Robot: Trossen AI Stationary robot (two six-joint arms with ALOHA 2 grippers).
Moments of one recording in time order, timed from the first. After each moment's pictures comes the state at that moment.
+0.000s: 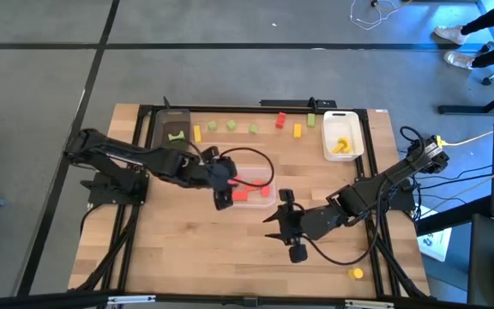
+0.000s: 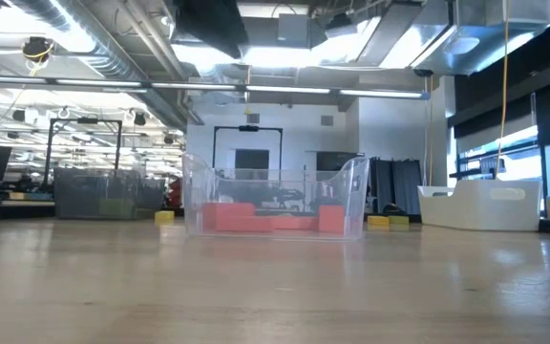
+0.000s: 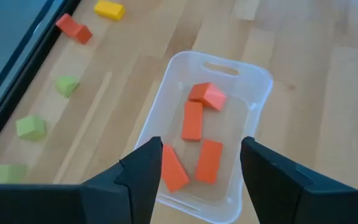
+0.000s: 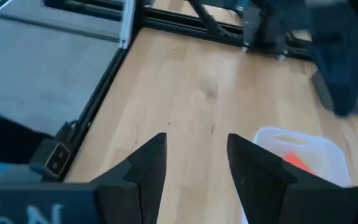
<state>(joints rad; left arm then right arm) -0.20 1.48 1.34 -0.71 -0.43 -0.36 0.54 1.53 1.34 -0.41 0.35 0.14</state>
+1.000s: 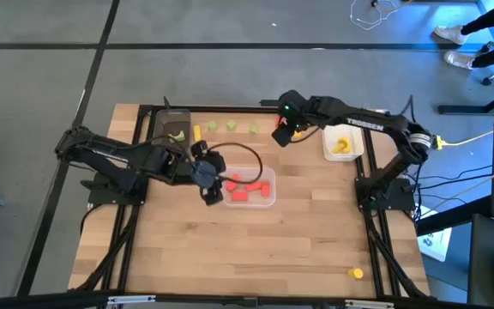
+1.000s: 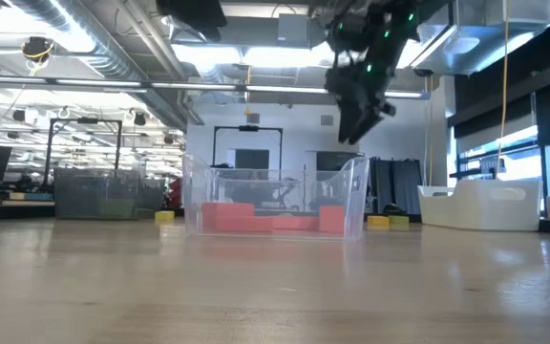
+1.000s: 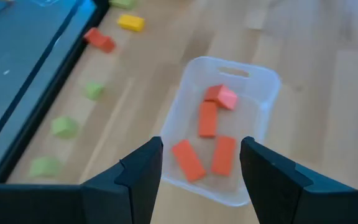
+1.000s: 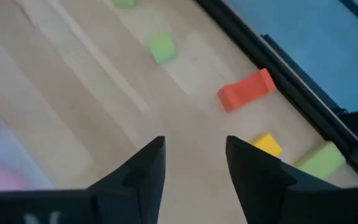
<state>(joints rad) -0.22 1.38 1.34 -0.80 -0.51 -0.36 -0.46 1.63 1.34 -0.77 0.16 0.20</state>
